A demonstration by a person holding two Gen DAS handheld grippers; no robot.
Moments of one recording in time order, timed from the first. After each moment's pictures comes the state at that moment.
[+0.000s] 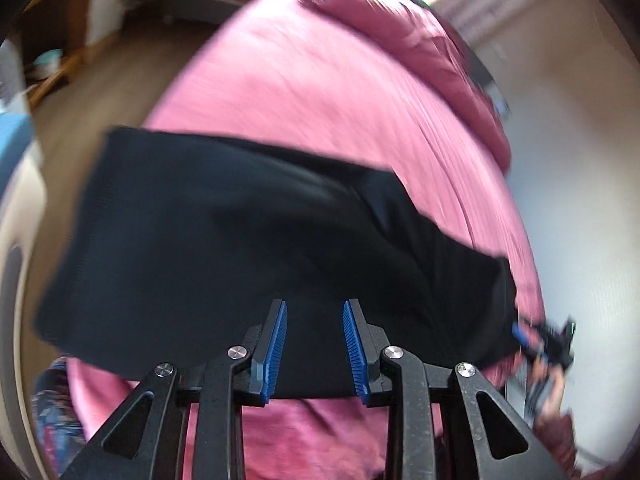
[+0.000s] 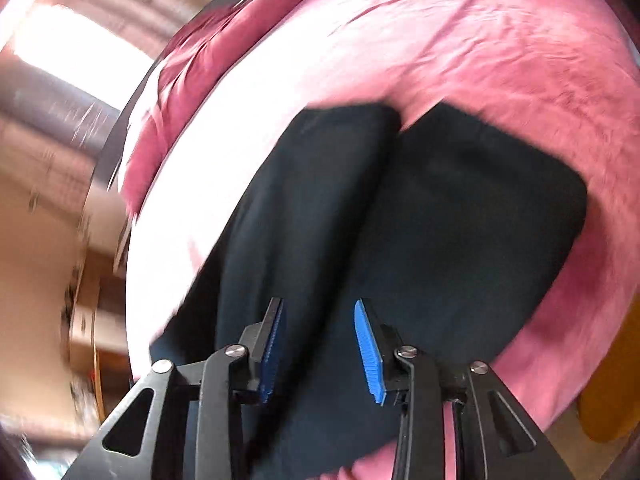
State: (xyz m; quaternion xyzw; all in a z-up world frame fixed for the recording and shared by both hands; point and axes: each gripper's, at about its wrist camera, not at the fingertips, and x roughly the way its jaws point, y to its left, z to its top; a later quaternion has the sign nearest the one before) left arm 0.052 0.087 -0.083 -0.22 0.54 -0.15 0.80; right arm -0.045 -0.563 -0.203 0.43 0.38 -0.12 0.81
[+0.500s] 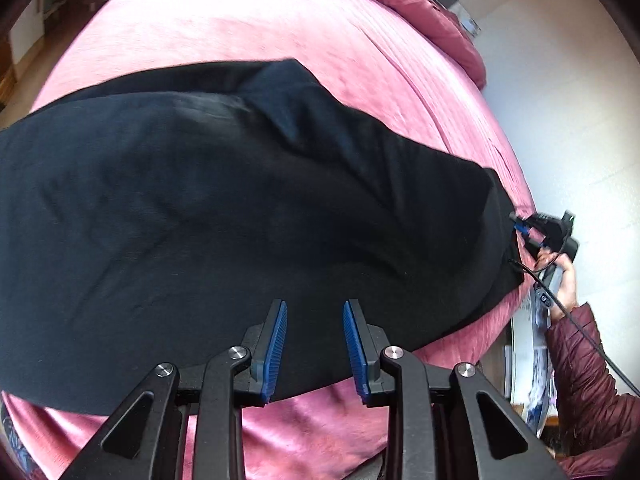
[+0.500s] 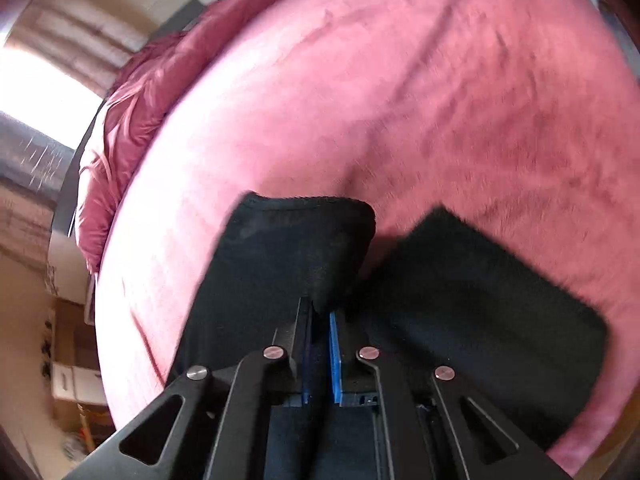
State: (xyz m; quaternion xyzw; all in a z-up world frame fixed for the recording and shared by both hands) left arm 0.066 -0.008 -0.113 -0.15 0.60 -0.23 0.75; right arm 0.020 -0.611 -0.185 0.39 0.38 -0.19 0.82
